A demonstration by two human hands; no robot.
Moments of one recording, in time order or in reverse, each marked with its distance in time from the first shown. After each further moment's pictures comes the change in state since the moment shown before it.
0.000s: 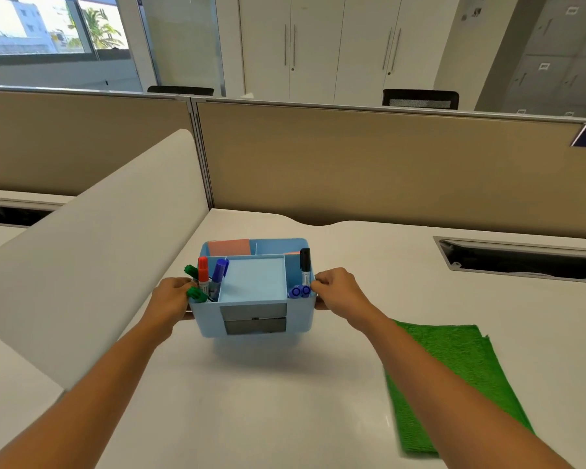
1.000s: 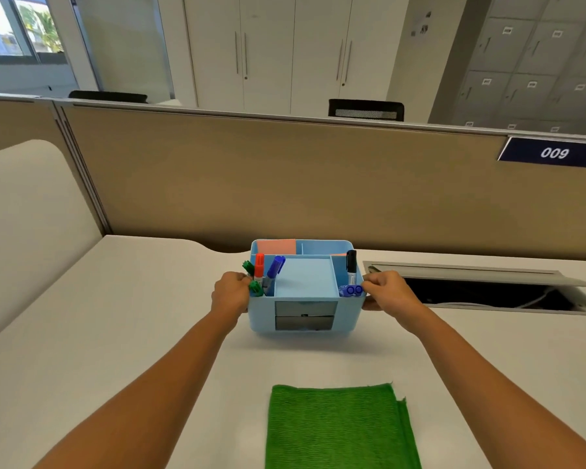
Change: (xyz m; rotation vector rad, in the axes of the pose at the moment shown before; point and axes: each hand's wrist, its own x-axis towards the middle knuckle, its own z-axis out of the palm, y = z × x) left_hand 0.037 0.116 0.299 0.084 -0.109 0.039; right_hand 0.101 0.129 -0.249 0.039 0.218 0.089
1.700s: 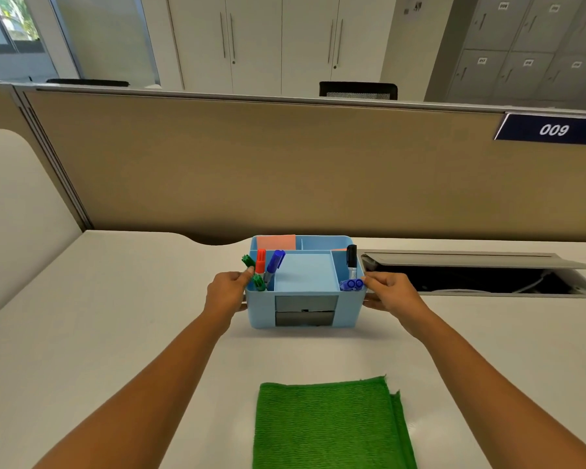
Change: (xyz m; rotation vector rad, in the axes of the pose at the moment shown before) left_hand 0.005 -0.008 0.025 -0.109 -0.073 0.003; right_hand 0.010 0.040 -0.009 0.247 0.019 0.023
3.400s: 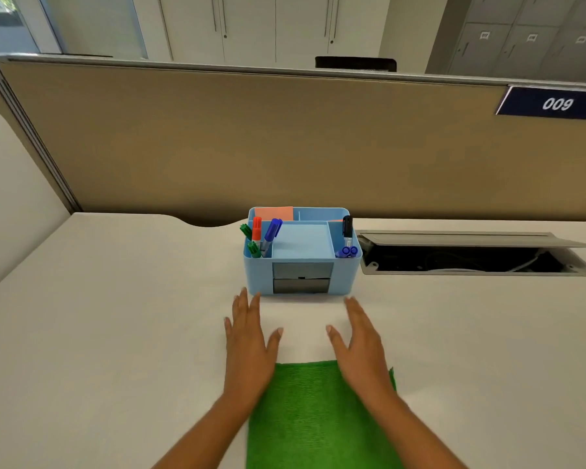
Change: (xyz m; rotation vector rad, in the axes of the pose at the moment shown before) left_hand -0.079 -0.082 0.037 0.406 0.044 0.487; right_hand -0.086 0.060 0.065 -0.477 0.129 -0.229
